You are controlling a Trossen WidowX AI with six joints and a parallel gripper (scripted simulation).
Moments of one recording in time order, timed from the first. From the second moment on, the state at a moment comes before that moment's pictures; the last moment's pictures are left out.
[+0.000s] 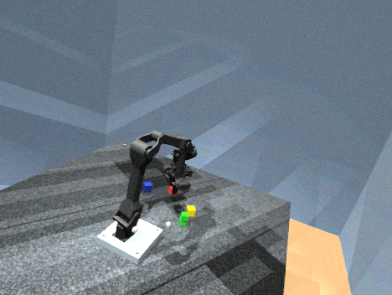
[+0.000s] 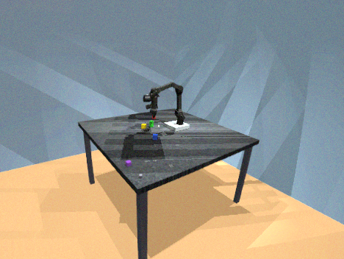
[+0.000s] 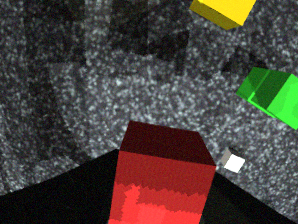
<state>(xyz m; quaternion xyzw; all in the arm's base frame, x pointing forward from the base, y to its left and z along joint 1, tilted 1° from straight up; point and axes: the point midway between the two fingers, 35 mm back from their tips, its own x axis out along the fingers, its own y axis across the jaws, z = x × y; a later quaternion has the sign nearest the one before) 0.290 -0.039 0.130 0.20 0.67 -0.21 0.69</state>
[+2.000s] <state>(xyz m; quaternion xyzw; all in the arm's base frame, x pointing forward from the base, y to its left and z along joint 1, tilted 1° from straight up) 0.263 -0.138 0.074 0.19 0.67 -0.21 0.69</state>
